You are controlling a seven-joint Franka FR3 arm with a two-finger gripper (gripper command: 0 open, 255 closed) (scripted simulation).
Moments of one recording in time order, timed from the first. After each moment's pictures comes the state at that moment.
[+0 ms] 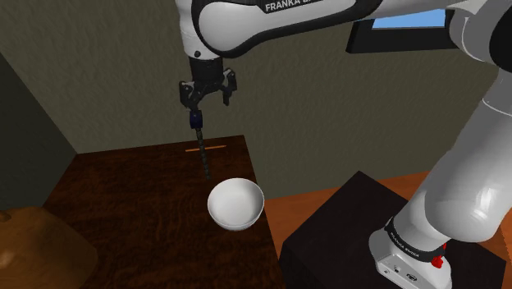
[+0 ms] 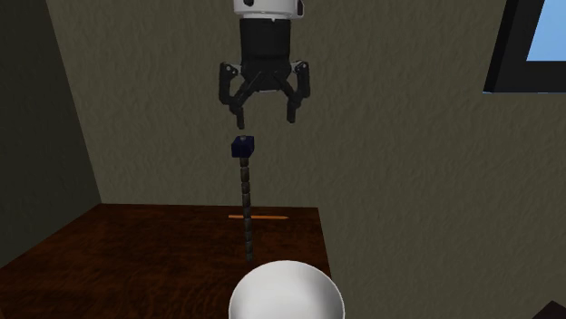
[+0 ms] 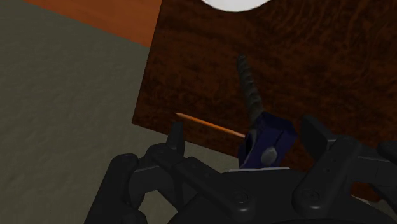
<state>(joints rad) 0.11 0.11 0.44 -1.70 -0.18 1.89 0.66</state>
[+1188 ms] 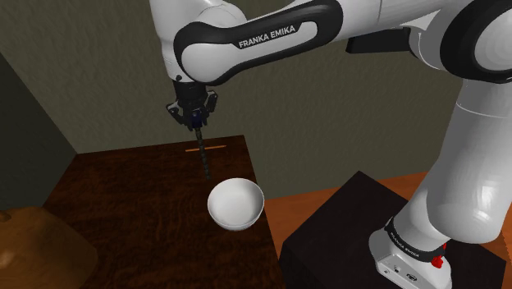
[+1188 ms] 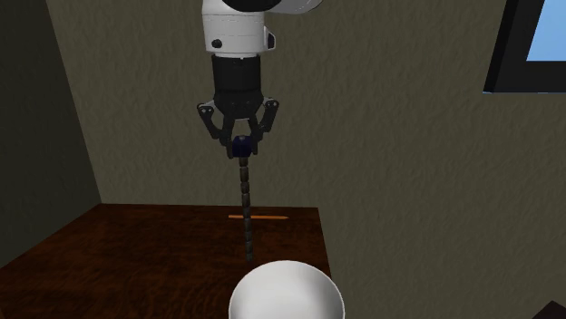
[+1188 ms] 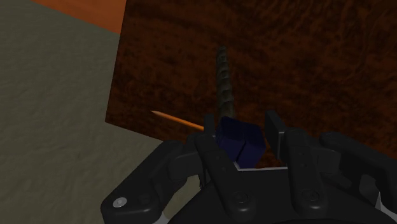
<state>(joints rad) 0.16 0.27 0.45 -1.62 -0.27 1.96 0.74</state>
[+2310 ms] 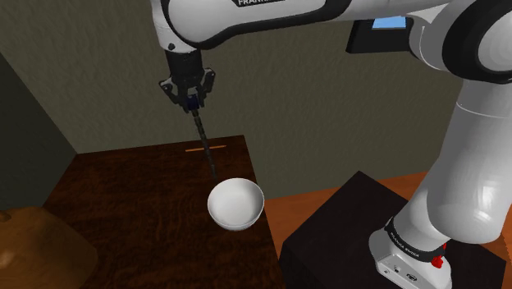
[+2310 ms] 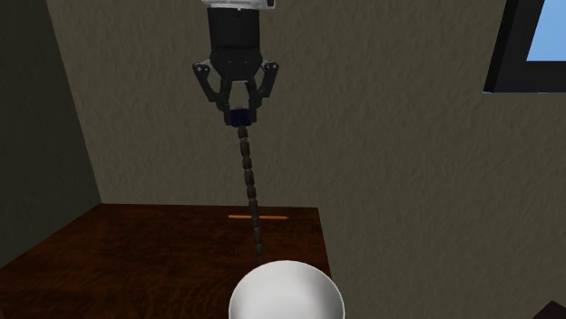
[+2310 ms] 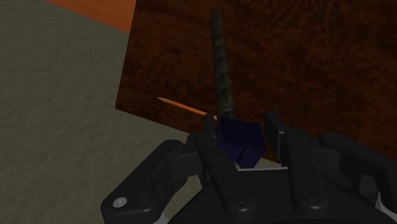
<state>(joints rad) 0.18 0.27 0.46 -1.46 -0.26 1.80 0.72</state>
